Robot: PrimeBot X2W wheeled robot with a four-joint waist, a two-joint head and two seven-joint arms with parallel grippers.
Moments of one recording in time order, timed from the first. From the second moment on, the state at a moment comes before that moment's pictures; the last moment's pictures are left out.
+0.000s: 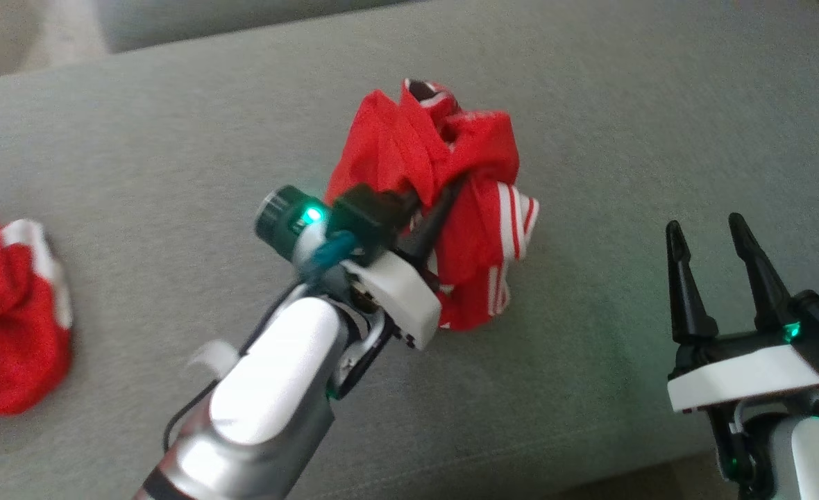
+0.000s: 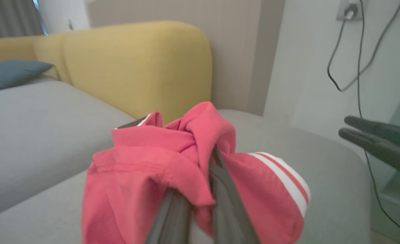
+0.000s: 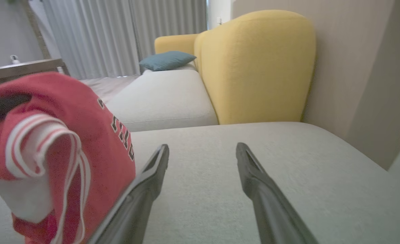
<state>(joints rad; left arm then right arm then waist) -0.53 0.05 -0.65 0.24 -0.24 -0.04 -0.07 0.00 -0.07 0.00 -0.14 0.15 0.12 0.02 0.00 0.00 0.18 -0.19</state>
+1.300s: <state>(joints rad) -0.23 0.26 -0.47 0.17 -0.36 0.18 -0.25 0.04 -0.05 -0.01 -0.09 0.13 0.12 0.02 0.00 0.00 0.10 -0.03</state>
